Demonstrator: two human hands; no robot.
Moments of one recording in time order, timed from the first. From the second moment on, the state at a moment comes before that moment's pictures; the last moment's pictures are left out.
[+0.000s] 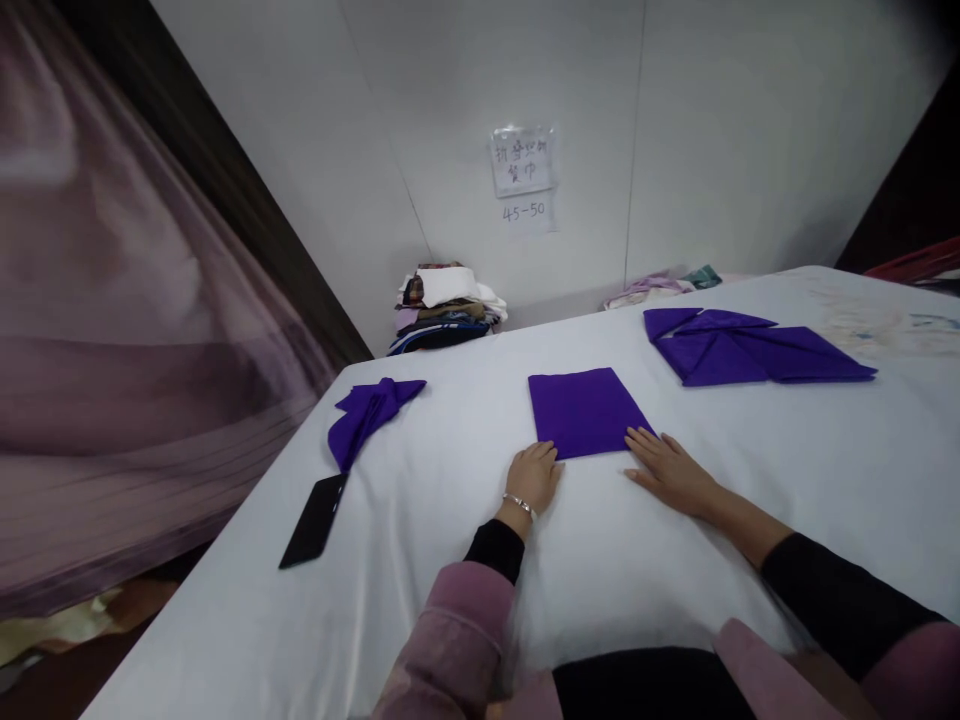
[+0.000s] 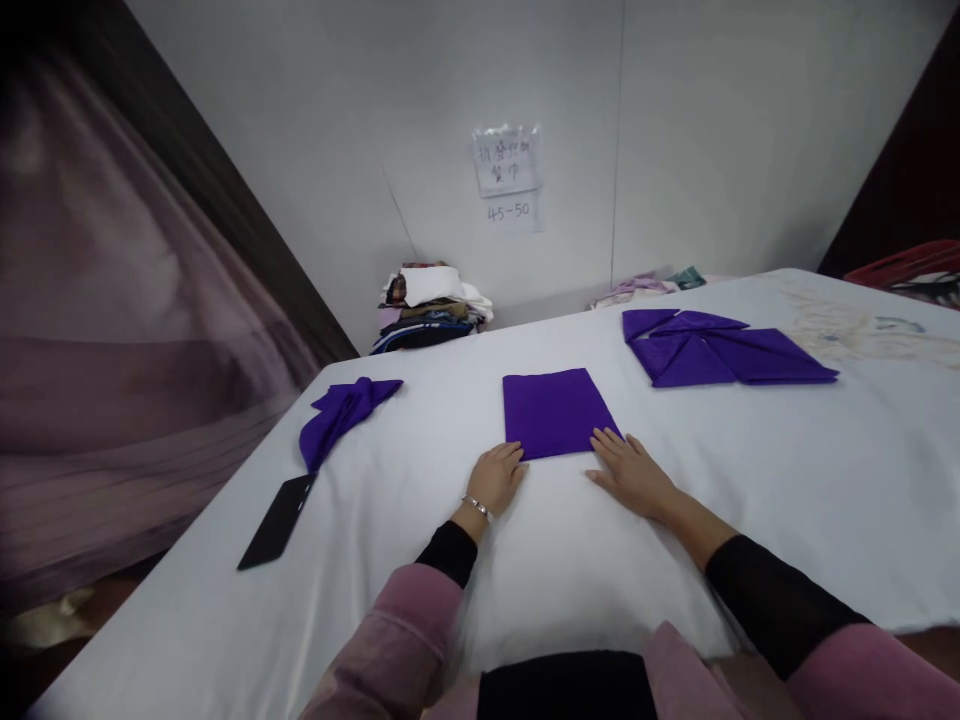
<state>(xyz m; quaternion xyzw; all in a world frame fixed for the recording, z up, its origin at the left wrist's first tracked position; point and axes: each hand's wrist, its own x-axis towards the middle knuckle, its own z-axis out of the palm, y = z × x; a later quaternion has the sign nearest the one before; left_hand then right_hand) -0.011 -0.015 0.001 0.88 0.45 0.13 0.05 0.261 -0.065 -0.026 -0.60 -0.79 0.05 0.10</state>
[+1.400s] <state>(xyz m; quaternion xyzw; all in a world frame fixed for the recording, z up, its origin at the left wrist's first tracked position) 0.037 -0.016 0.005 0.89 0.40 0.09 0.17 0.176 0.096 -0.003 -0.35 -0.92 0.18 0.04</state>
